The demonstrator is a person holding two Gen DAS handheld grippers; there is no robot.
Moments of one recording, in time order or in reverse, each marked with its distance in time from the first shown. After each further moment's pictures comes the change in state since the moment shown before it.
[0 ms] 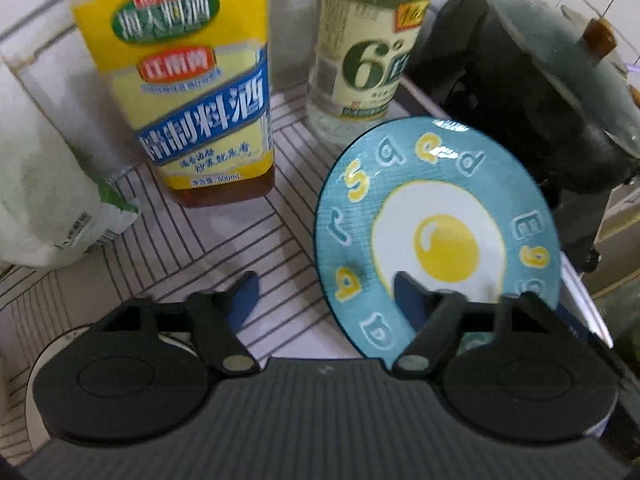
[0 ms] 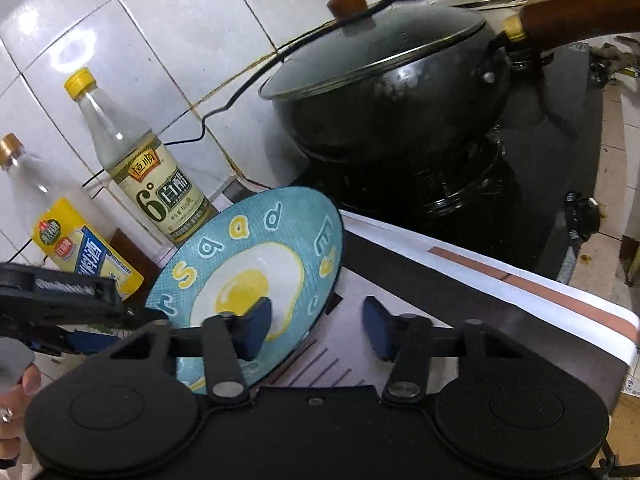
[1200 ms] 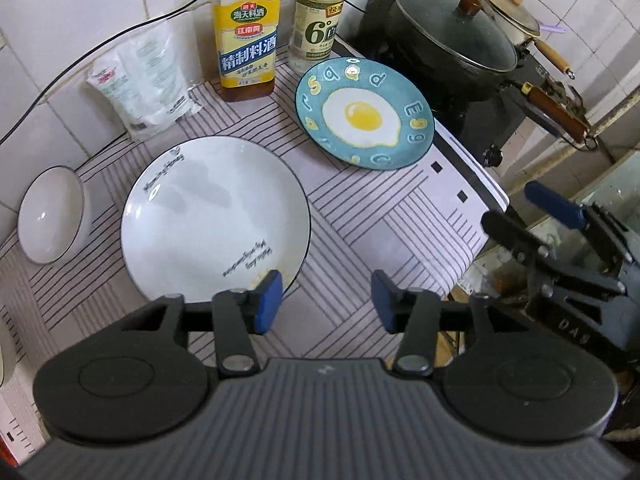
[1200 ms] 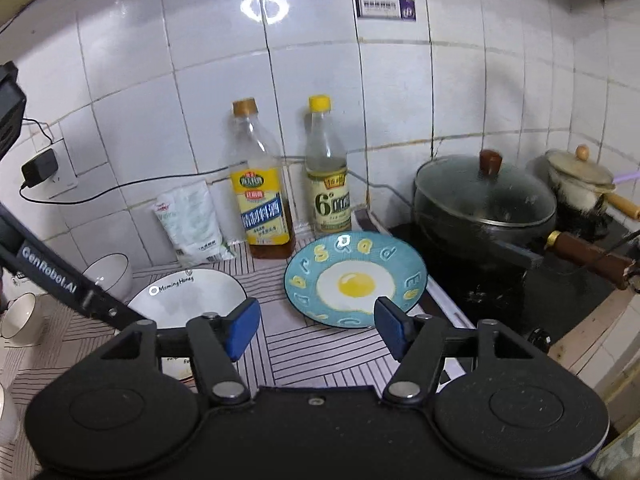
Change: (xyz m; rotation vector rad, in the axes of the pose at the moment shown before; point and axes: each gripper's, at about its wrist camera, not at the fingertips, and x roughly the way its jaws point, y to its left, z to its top) left arm -0.205 0.004 -0.123 0.061 0.055 -0.081; right arm -0.193 0.088 0.000 -0.537 0.016 0.122
